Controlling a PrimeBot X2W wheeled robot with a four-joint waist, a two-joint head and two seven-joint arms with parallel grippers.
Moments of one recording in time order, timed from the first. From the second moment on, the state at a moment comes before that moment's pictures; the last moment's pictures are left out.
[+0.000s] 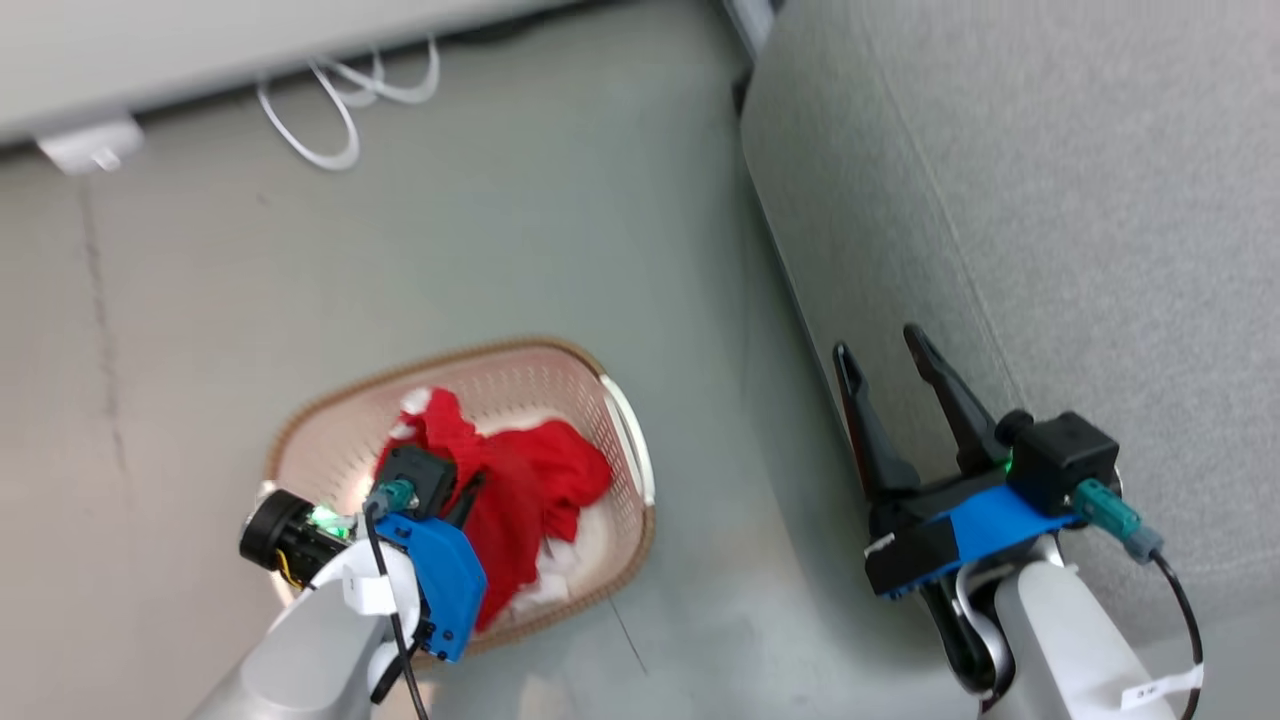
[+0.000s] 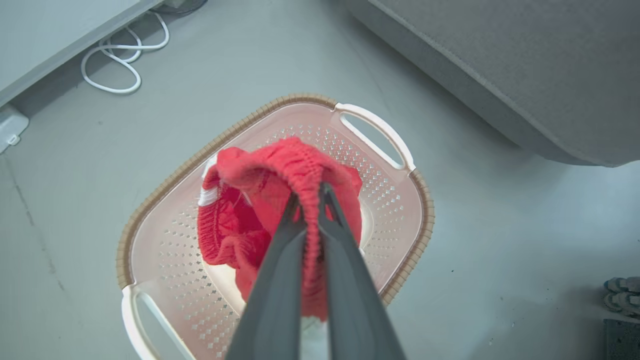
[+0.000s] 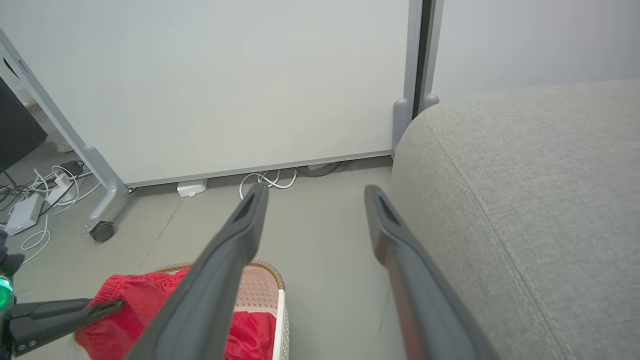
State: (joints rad) left arm -0.61 0.25 -0.87 0.95 -0.54 -0.12 -0.11; right arm -0.34 -0.05 0.19 0.33 0.23 0.13 -0.26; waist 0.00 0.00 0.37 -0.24
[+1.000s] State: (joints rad) left arm -0.71 0.06 -0.89 0.87 -0.66 -0.13 -0.19; right arm -0.13 -0.05 0.14 0.25 0.19 0.13 -0.13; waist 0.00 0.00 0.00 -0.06
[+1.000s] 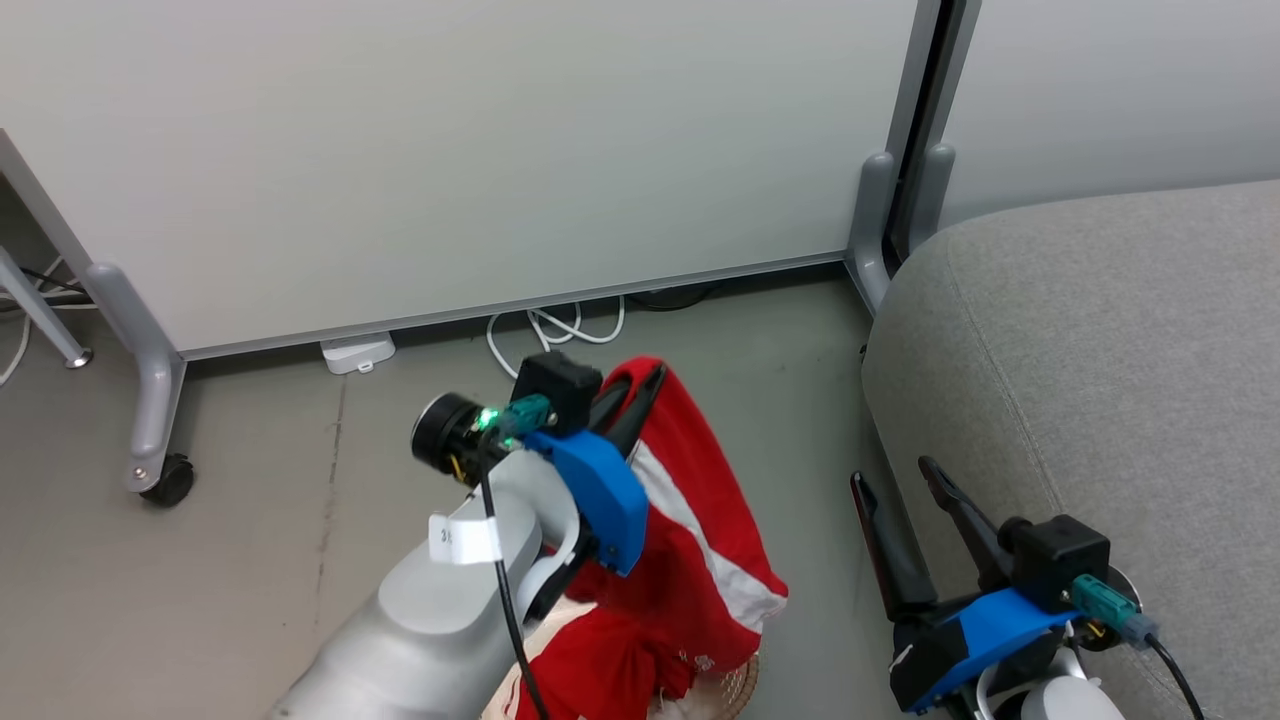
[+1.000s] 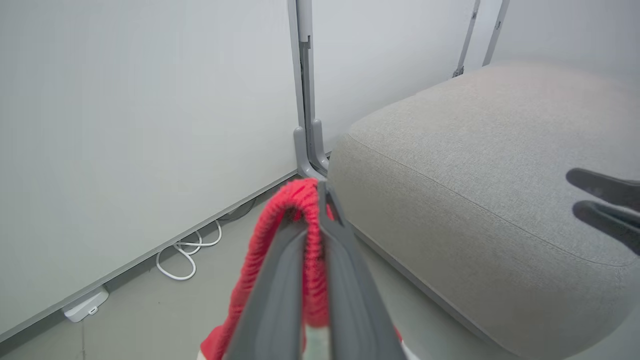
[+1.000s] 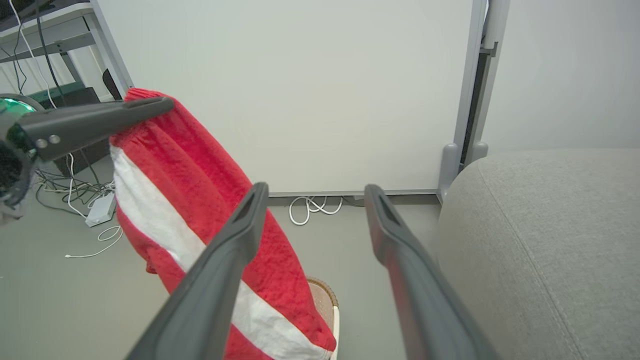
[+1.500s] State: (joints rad) left arm -0.83 0.05 -0.96 0.76 -0.76 -0.11 -0.12; right arm -0.10 -0.05 0.17 0.23 0.19 0.13 -0.12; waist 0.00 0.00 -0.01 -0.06
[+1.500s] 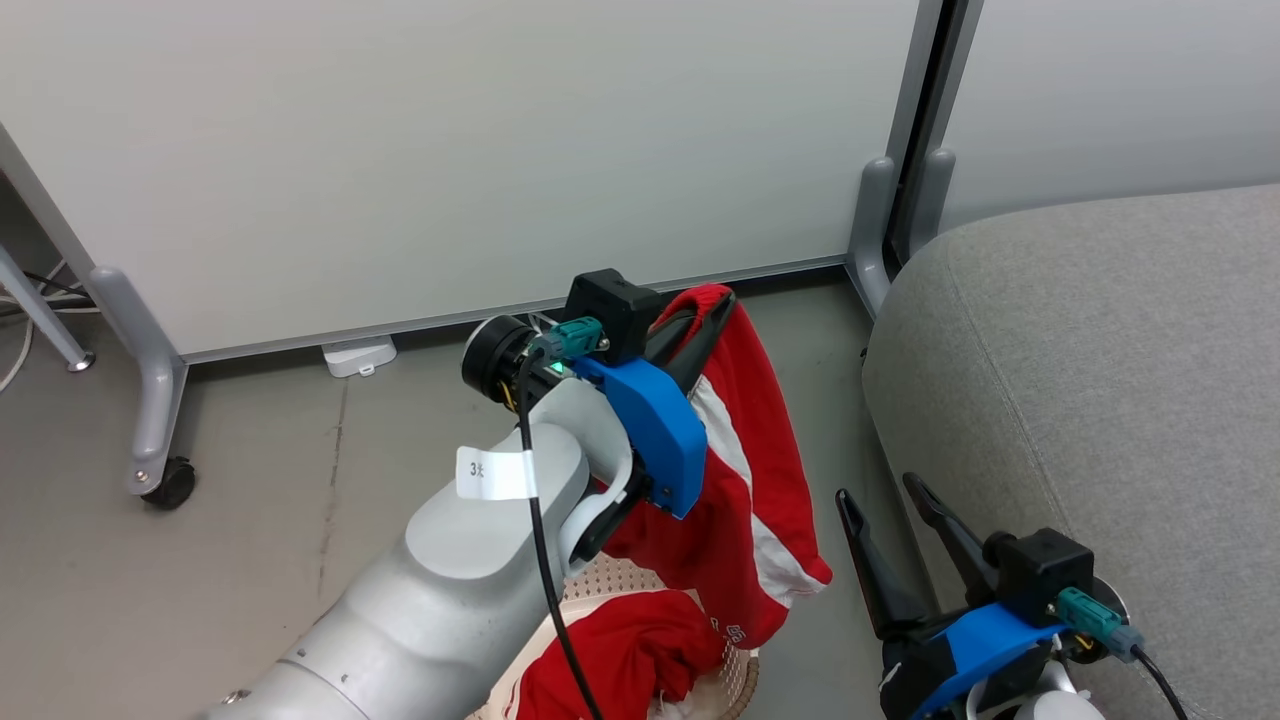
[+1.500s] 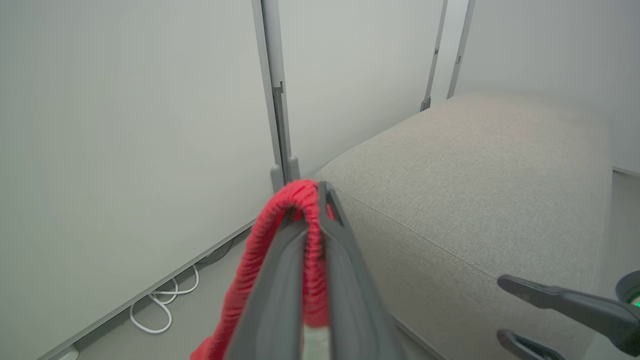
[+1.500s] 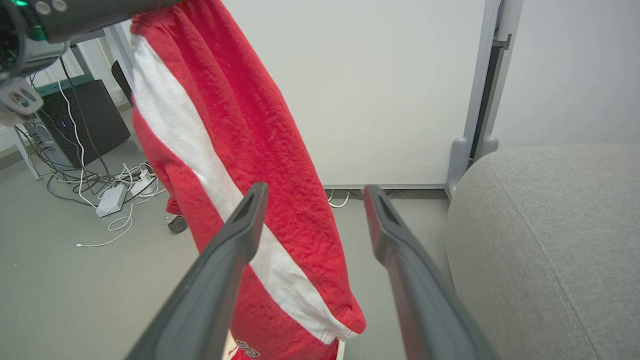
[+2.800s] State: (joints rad) left arm -0.89 0.05 -1.17 0.70 -0.94 -0.06 -0.14; right arm -0.38 -0.05 0.43 0.59 0.28 0.13 -0.19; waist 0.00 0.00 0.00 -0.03
